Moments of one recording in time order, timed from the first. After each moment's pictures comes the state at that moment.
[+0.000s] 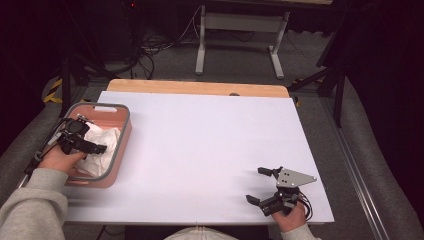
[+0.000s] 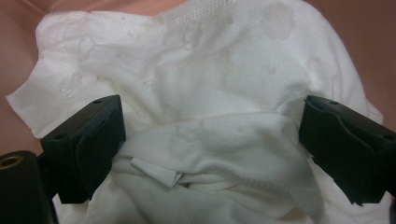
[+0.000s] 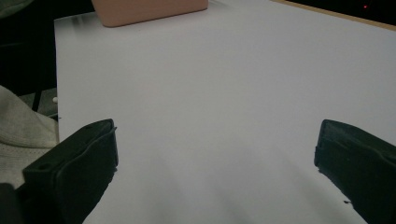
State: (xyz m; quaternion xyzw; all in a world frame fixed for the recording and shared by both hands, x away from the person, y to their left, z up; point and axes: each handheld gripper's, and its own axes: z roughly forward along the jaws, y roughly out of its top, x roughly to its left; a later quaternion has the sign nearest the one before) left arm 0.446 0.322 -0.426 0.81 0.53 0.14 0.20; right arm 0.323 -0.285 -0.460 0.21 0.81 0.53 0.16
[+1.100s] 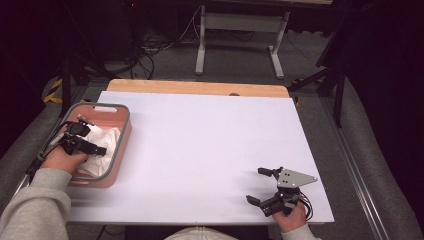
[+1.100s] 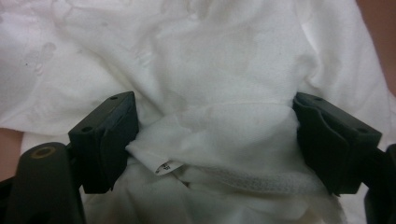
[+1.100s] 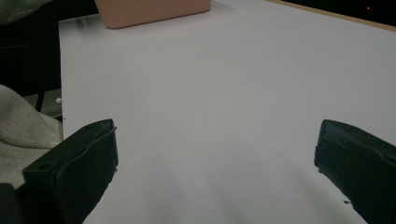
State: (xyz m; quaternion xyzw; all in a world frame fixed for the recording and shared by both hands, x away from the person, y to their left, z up) left arm 0.453 0.326 -0.442 0.81 0.55 0.09 0.19; right arm 0.322 -0.286 -0.459 0.20 0.81 0.53 0.15
